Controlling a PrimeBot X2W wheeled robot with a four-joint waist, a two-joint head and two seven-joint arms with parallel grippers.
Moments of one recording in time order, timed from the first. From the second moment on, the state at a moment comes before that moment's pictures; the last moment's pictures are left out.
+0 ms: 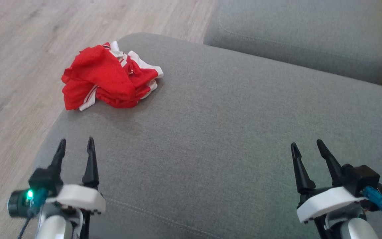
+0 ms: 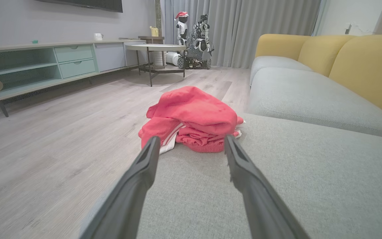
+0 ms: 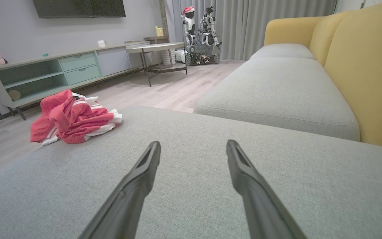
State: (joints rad) left arm -0.04 0.13 -0.11 0.23 -0.15 0.07 -0.25; right arm 0.05 -0.04 0.05 0.09 0.13 0.13 -0.04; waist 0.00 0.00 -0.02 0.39
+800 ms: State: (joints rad) left arm -0.61 0.14 0.03 0.60 -0.19 -0.05 -0.26; right arm -0.13 -0.07 0.08 -0.03 0.04 0.13 0.06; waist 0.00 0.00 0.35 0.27
